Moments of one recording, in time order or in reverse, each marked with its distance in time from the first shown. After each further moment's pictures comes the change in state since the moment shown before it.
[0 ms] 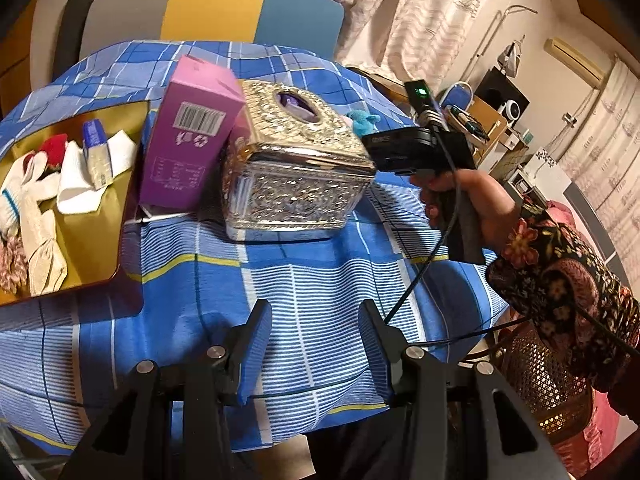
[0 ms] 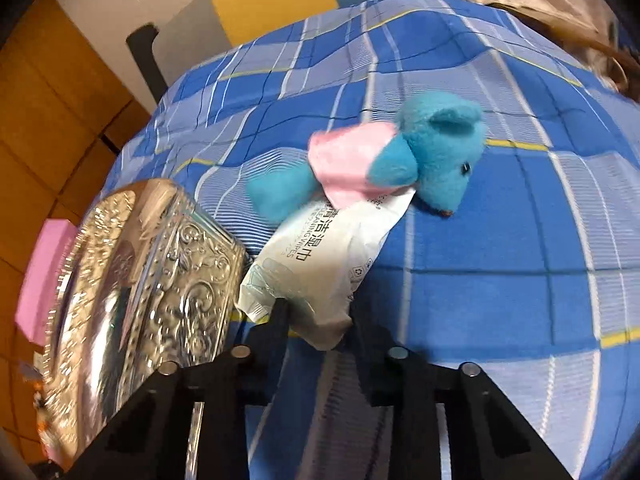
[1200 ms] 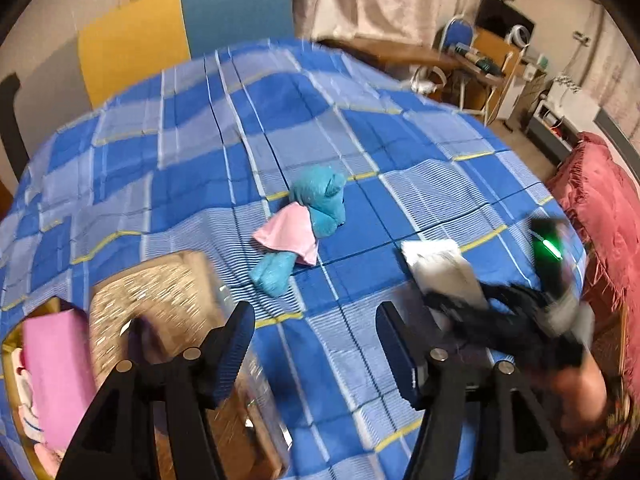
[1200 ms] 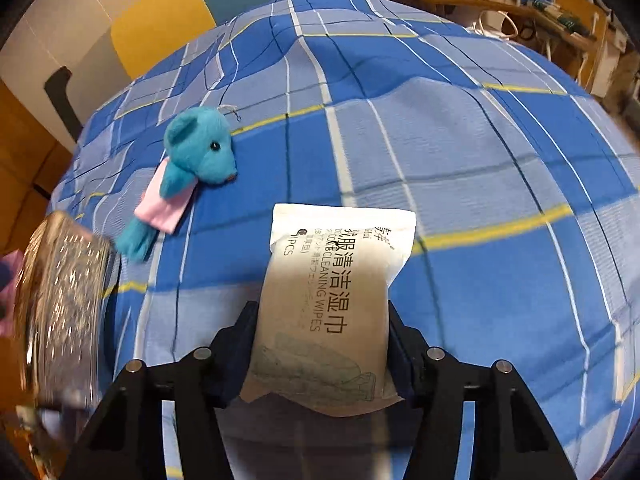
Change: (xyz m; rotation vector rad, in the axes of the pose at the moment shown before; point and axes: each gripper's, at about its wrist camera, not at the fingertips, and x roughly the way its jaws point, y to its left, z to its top) left arm 0.144 -0.109 0.204 0.210 0.183 0.192; right arm -0.076 -0.108 -0.043 0.179 0.006 -0.233
